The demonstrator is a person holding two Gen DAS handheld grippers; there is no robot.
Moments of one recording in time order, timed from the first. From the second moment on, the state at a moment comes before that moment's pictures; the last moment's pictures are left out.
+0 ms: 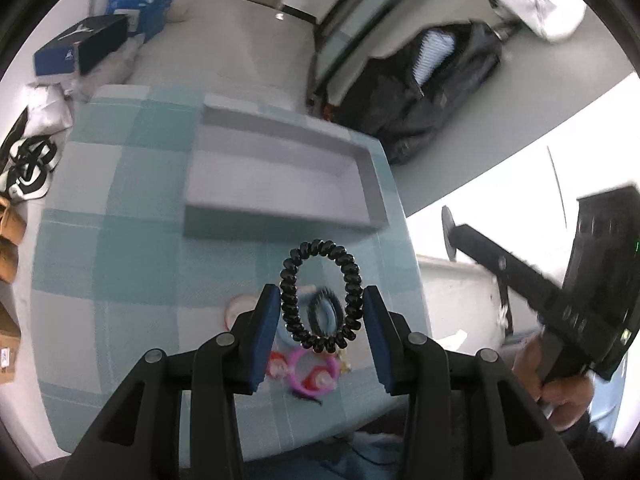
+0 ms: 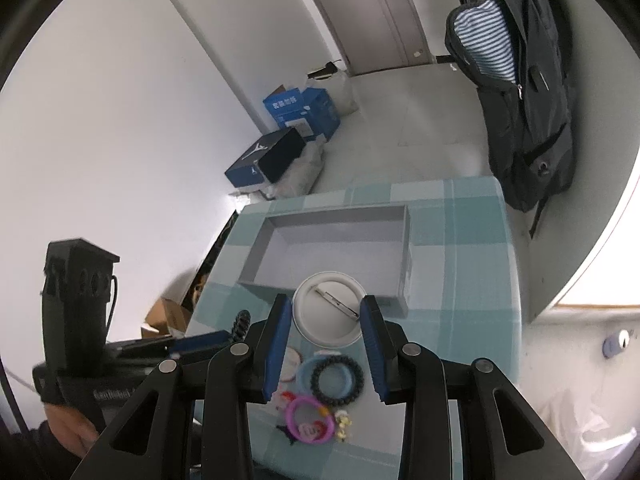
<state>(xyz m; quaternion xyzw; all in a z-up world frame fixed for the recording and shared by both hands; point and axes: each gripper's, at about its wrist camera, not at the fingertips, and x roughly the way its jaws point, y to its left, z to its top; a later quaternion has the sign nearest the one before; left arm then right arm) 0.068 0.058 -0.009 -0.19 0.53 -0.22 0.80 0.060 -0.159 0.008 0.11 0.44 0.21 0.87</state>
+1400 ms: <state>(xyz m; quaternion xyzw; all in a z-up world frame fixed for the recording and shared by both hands) 0.159 0.061 -0.025 -0.13 0.52 -0.20 0.82 0.170 -0.161 -0.029 0.20 0.48 0.20 0.83</state>
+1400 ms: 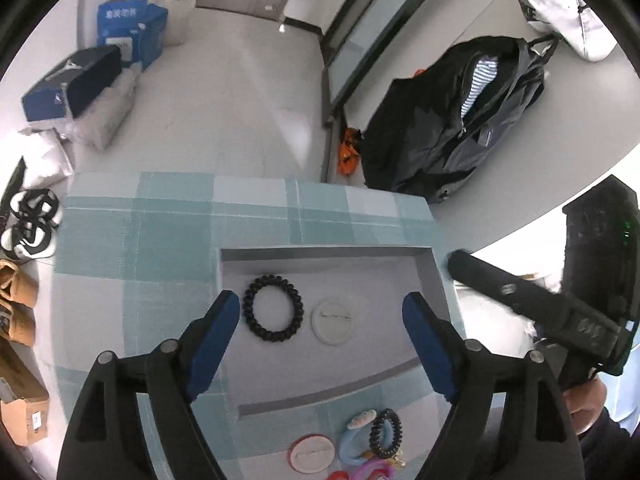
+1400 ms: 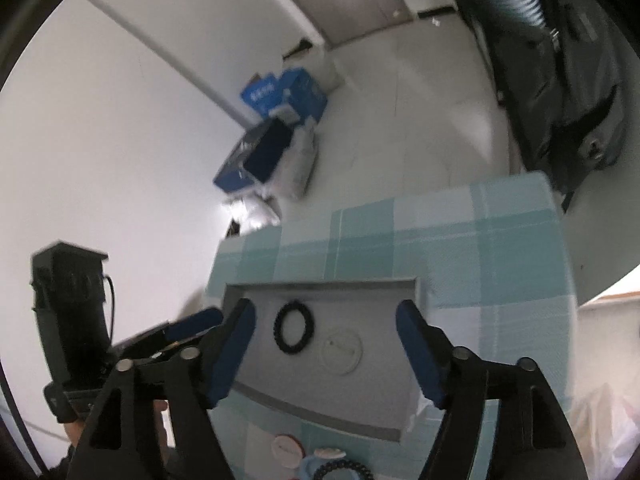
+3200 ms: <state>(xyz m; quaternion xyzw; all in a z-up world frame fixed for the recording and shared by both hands) -0.010 0.035 -0.057 -0.04 0.50 -0.12 0.86 0.035 -0.135 -0.087 0.06 0.52 0.21 0.83</state>
